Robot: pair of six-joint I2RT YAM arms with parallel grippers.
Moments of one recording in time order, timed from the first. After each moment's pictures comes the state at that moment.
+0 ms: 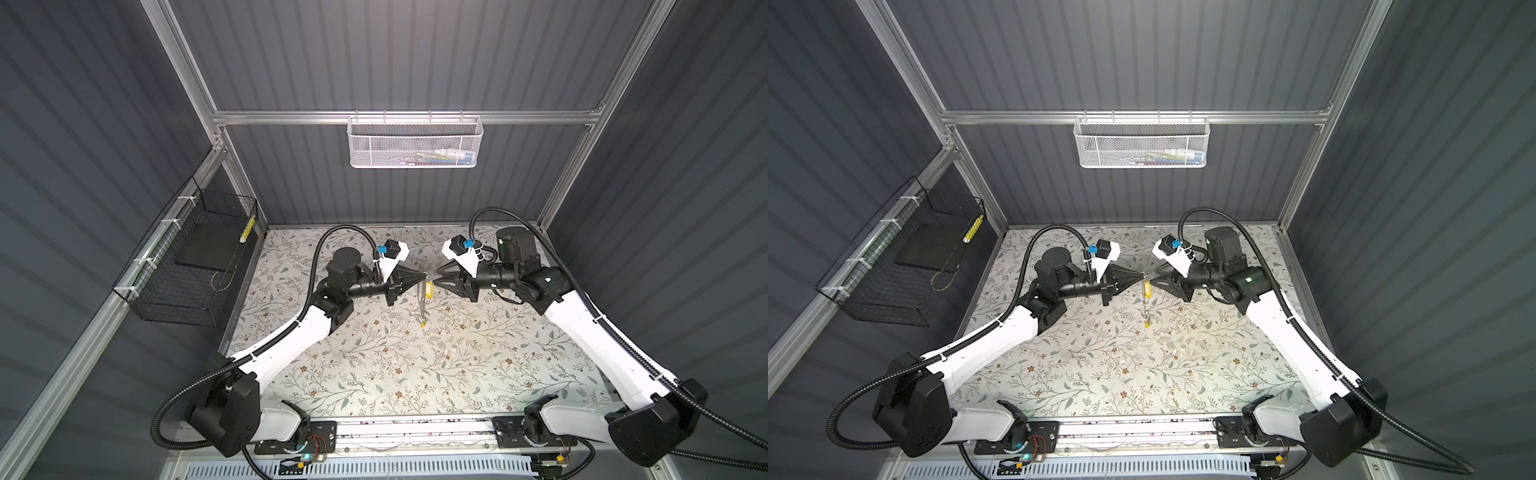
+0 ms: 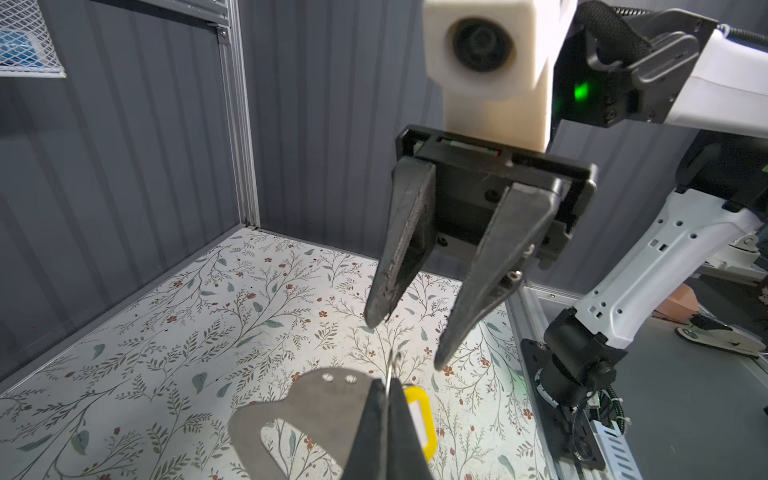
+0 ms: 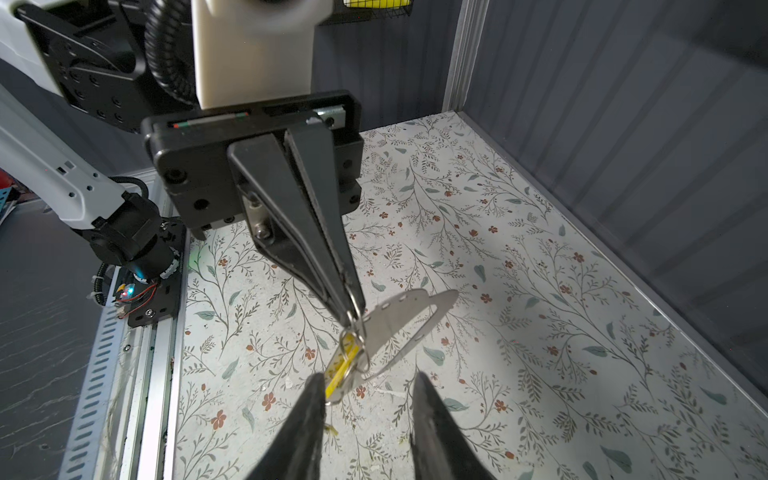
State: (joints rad) left arm -0.60 1.37 0.97 0.34 0.81 -0.06; right arm 0.44 1.26 1.23 -0.54 -0.73 -0.38
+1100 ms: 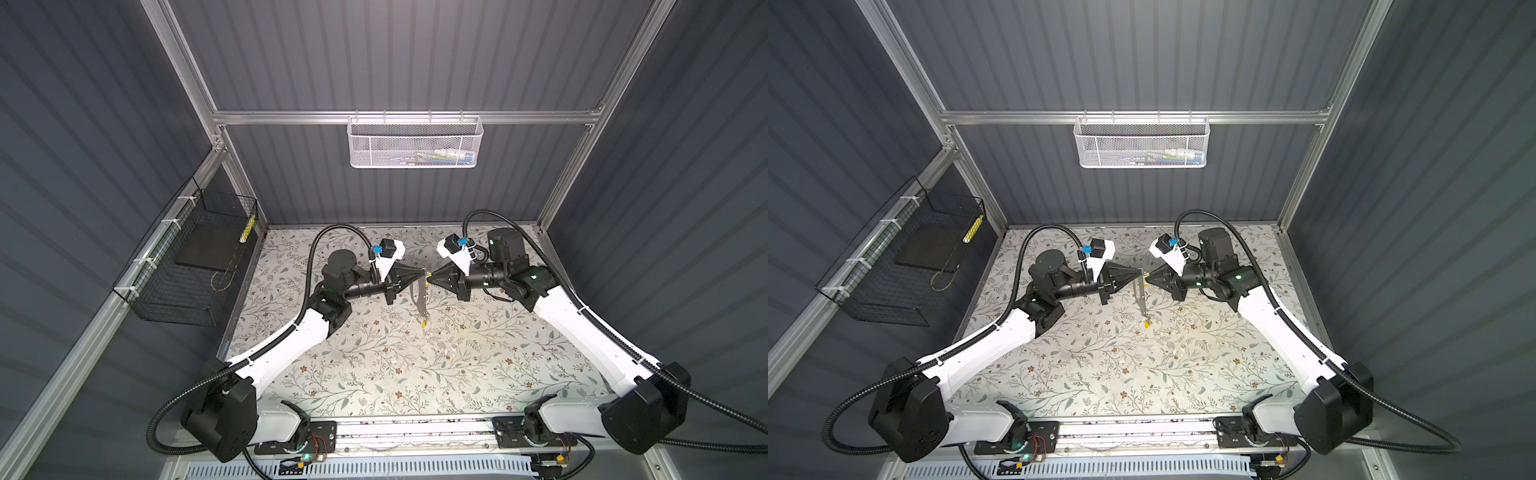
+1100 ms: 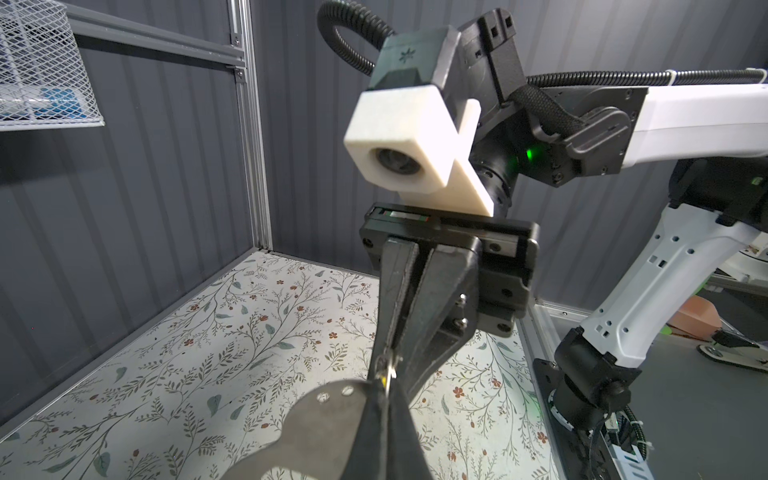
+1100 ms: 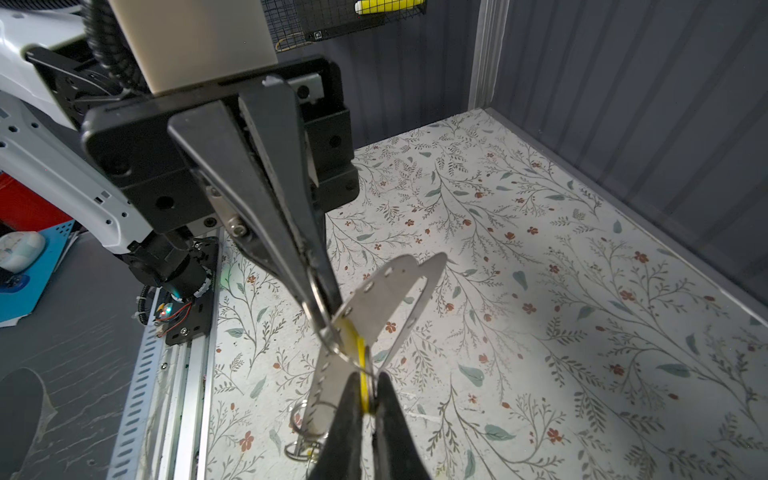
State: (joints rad) left arm -0.60 1.34 0.94 0.41 0.79 -0.08; right arm 0.44 1.33 1.21 -0.47 -0.81 -0.32
